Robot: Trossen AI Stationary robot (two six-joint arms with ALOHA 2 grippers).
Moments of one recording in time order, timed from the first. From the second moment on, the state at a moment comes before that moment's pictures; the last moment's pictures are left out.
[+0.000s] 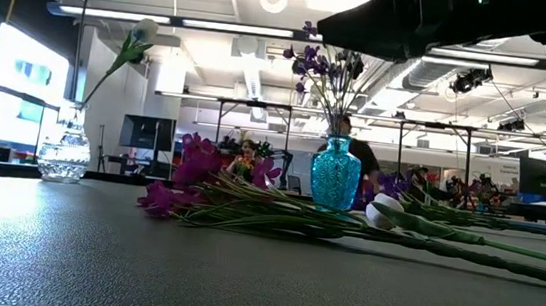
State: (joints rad) left arm -0.15 0.14 0.38 0.40 -1.07 0.88; right arm 0.35 1.51 0.63 0.74 0.57 -0.14
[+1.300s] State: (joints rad) left arm -0.07 0.20 0.37 0.11 -1.41 0.48; right arm 0.35 1.51 0.63 0.75 0.57 -0.11
